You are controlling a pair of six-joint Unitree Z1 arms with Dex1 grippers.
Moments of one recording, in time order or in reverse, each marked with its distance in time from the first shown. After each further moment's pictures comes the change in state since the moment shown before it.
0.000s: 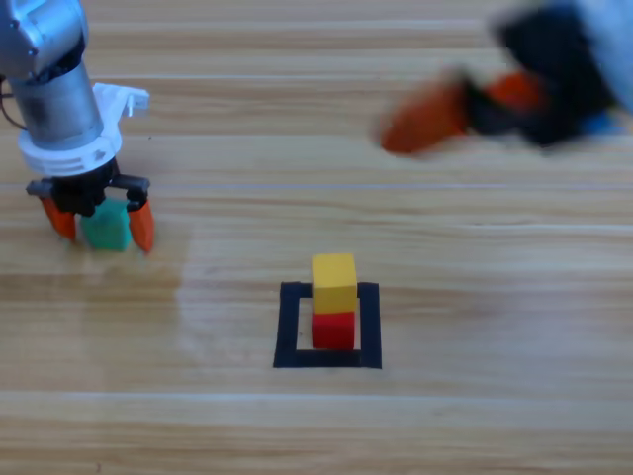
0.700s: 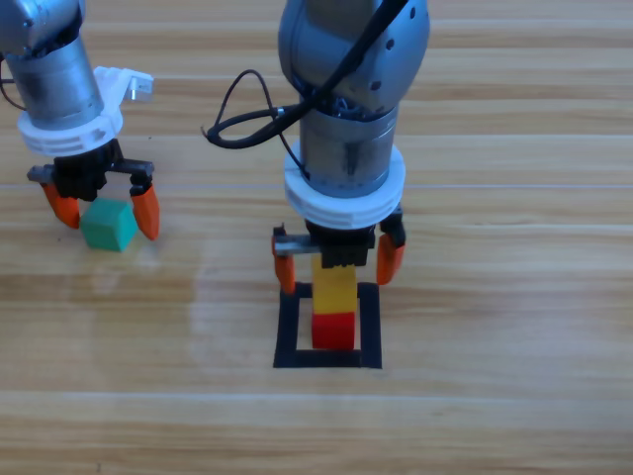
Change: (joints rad) arm 0 0.000 0.000 -0.093 0.117 -0.055 0.021; arm 1 0.018 1.012 -1.243 1.051 -0.048 0.537
